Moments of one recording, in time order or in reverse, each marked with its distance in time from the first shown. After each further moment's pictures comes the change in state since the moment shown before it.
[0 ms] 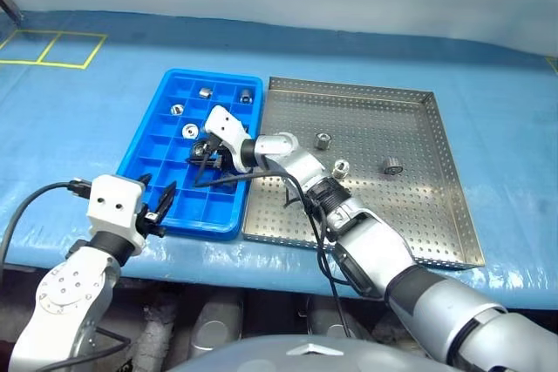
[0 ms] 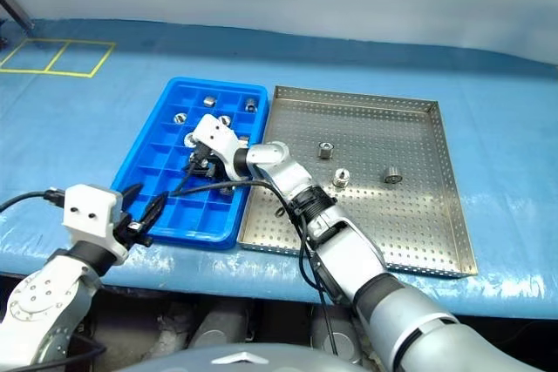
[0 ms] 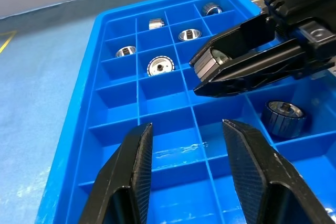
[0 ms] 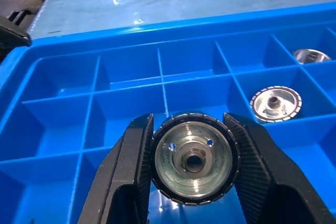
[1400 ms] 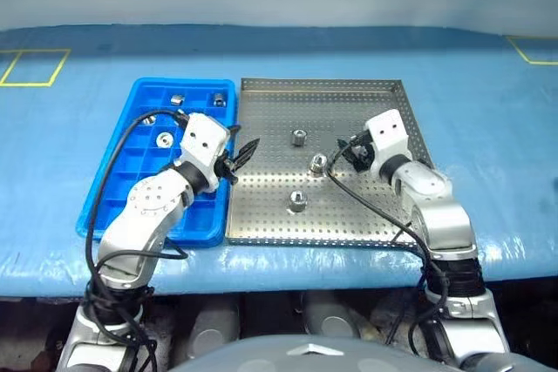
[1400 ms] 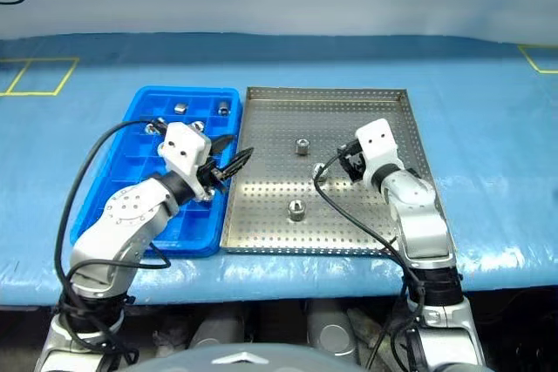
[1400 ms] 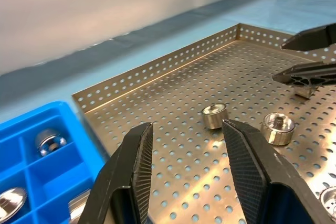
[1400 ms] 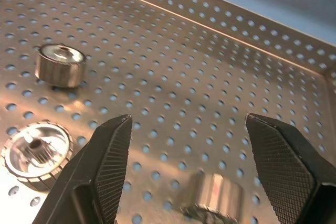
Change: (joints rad) left arm -0.581 -0.029 -0.391 0.374 0.002 -0.059 -0.137; right arm 0.689 -0.453 -0.370 -1.087 -0.086 0.549 -0.421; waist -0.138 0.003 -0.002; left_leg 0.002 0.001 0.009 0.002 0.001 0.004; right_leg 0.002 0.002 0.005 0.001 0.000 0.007
